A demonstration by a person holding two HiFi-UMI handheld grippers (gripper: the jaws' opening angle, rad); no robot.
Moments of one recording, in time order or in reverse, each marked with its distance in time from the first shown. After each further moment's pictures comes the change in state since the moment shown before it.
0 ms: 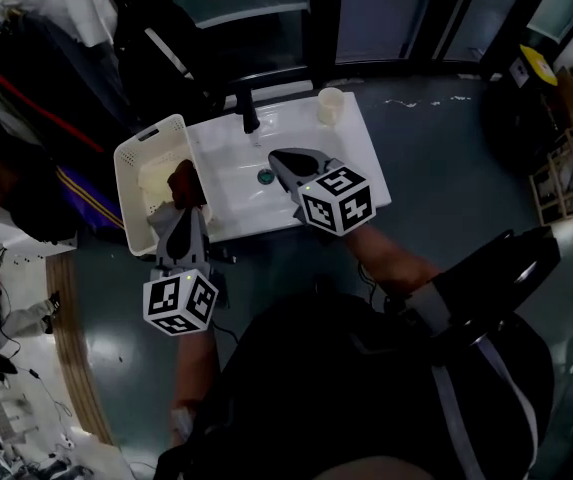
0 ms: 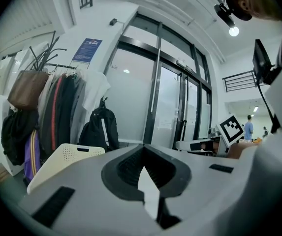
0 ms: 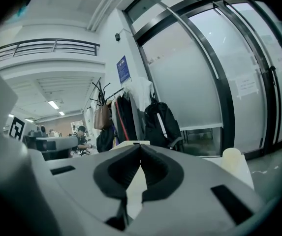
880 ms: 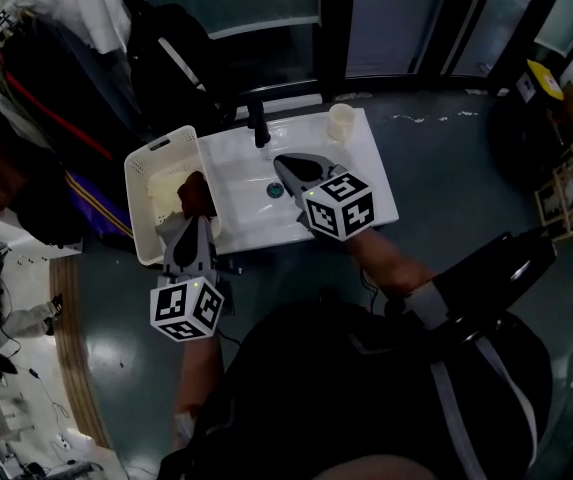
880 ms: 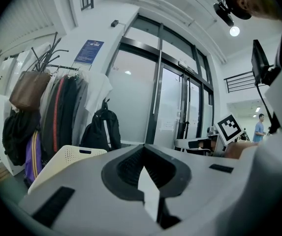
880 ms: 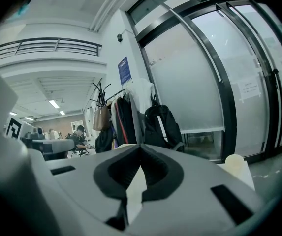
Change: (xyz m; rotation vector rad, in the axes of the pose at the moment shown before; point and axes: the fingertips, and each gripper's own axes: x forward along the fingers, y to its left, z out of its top) left arm 0.005 0.010 0.006 -0.005 -0.019 0.022; right arm 0.017 -0.005 0.016 -0.020 -0.026 0.008
